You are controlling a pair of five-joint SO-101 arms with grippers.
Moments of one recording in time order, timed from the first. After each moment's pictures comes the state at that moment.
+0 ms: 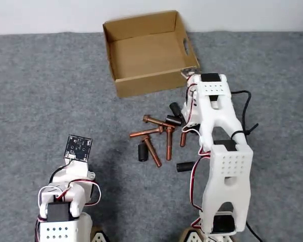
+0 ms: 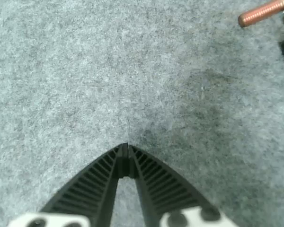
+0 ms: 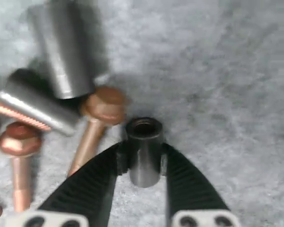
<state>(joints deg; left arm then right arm) -7.3 -94.9 95.5 67.9 -5.9 -5.9 43.0 -24.9 84.6 12.0</state>
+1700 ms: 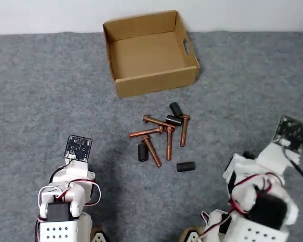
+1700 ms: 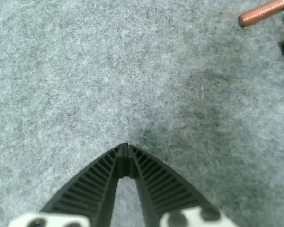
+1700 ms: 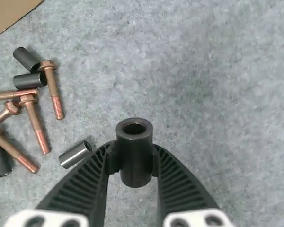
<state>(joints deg) -7.3 -94.9 95.5 67.9 -5.9 16.1 -73.8 45.8 90.7 -9.6</state>
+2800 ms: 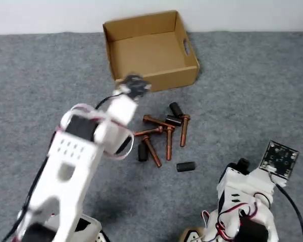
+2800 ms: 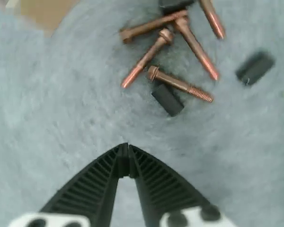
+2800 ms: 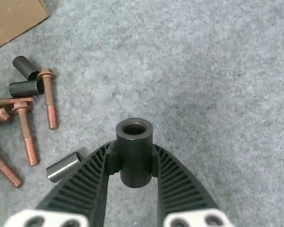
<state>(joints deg) 18.4 -21.4 18.3 88.6 -13.8 16.1 -98.5 63.3 88.4 -7.7</state>
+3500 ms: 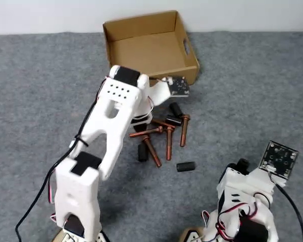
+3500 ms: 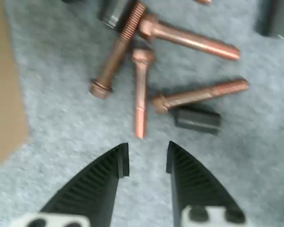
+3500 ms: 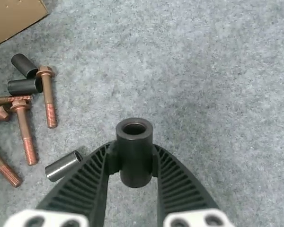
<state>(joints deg) 19.4 30.8 -29.1 98.4 -44.0 16.1 -99.3 63.6 88.4 -7.7</state>
